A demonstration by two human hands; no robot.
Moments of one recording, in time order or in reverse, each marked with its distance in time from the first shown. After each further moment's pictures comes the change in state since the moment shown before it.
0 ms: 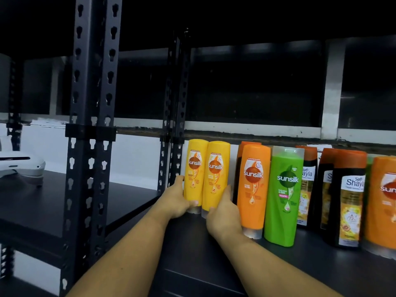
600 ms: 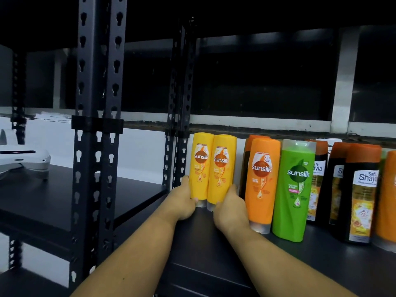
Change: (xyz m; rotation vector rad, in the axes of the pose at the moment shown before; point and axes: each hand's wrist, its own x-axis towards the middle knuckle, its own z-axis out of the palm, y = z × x) left_hand -0.006 -0.013 0.008 0.188 0.000 0.017; right_hand 0.007 0.004 0.003 -0.116 -0.012 0.012
